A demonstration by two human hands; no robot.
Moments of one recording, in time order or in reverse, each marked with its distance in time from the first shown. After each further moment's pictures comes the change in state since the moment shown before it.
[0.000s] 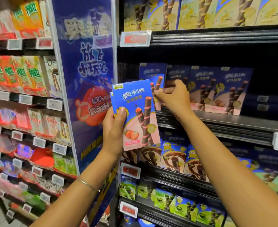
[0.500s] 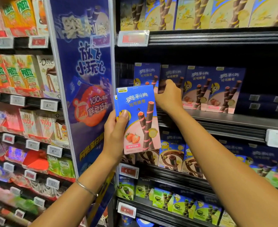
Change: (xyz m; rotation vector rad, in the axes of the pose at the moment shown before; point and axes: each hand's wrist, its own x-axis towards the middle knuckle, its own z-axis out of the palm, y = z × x) left_hand -0.004 -0.010 -0.003 -0.009 -0.036 -0.108; right_hand 0.006 -0.006 0.010 -0.174 -0.043 -0.035
